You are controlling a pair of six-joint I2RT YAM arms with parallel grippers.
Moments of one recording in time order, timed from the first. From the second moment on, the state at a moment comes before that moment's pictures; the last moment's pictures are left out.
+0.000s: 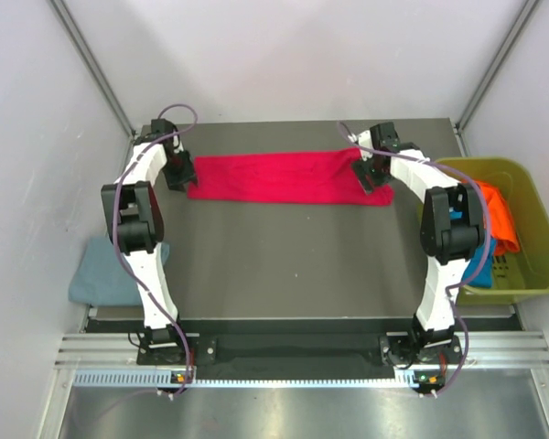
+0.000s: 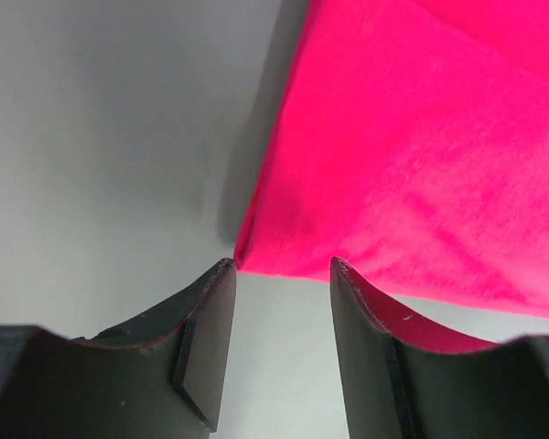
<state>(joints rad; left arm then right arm) 0.09 2.18 1.83 -0.81 0.11 -0.26 0.19 2.01 1.58 -0.59 0.10 -0.37</state>
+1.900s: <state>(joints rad) 0.08 2.24 1.82 -0.79 0.09 -0.23 0.14 2.03 1.52 -0.68 0.15 -0.31</state>
